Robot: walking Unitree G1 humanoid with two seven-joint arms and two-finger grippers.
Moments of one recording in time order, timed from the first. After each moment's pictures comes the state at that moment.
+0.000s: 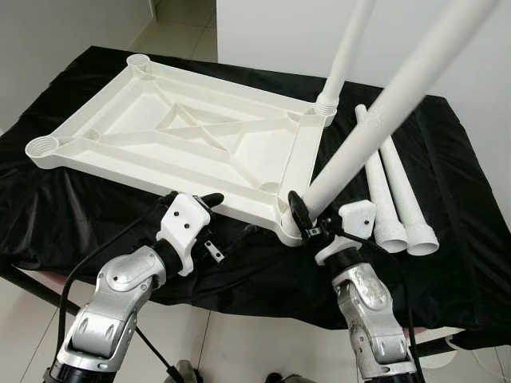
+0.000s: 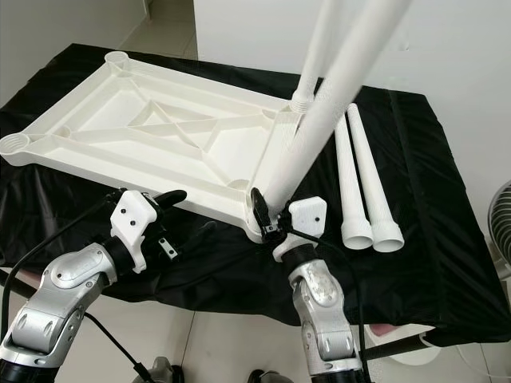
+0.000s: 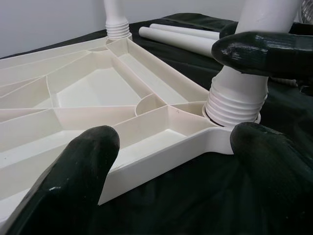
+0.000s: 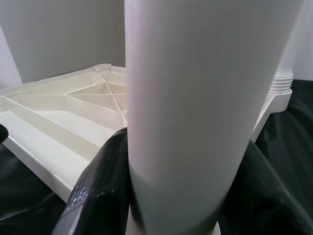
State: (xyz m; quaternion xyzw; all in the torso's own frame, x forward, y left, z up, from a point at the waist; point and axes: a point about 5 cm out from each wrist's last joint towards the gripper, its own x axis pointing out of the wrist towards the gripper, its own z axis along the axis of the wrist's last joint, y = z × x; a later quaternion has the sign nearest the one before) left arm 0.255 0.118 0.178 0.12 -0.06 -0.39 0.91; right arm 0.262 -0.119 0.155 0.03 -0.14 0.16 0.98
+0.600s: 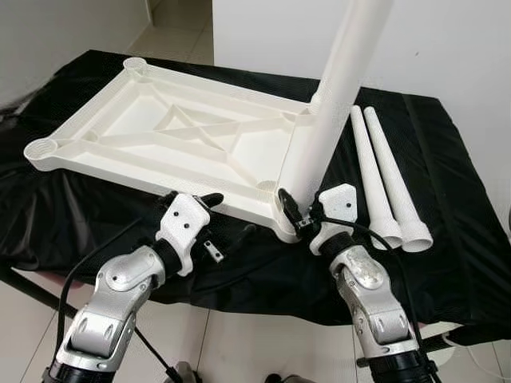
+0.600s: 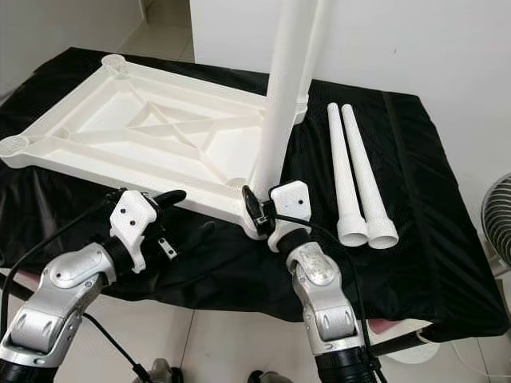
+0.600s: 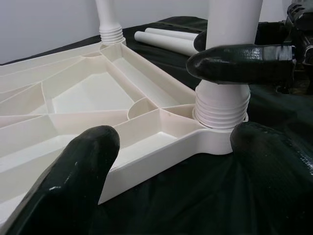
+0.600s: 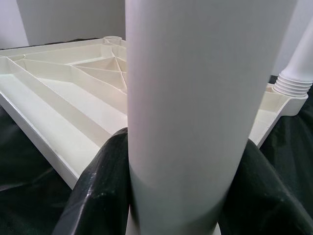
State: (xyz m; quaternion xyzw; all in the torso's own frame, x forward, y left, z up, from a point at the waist) left arm 0.255 0.118 0.179 0.12 -0.06 -0.39 0.91; right arm 0.281 -0.111 0.161 -0.04 -0.09 0.20 0.98
